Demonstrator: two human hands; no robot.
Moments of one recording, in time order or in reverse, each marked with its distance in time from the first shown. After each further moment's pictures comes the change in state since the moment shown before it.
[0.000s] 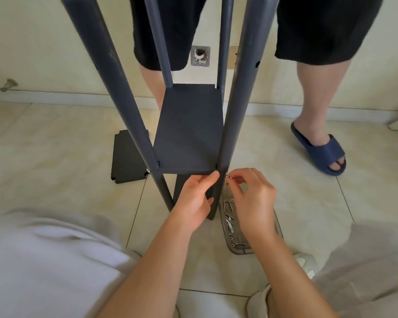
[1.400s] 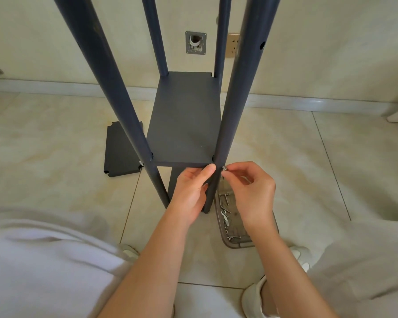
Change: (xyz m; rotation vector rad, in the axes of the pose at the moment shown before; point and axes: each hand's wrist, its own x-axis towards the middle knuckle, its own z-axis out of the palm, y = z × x) left_hand 0.005 -0.004 0.008 -0.064 0.035 0.167; right_hand 0.005 0.006 0.000 0.467 -0.056 0.344
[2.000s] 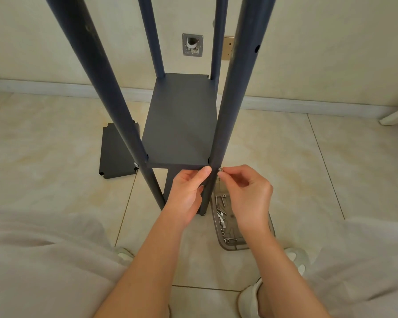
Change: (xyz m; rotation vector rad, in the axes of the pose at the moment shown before) left_hand -0.002 0.003 0.001 -0.002 -0.006 0.019; right_hand -0.002 0.000 0.003 -0.056 0.043 -0.027
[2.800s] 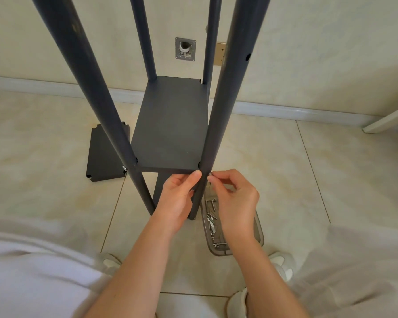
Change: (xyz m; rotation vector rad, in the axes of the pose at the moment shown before) left_hand 0.004 -0.007 -0.002 0.013 0.015 -0.006; right_hand -0.005 -0.003 0.005 -0.012 0.019 0.017
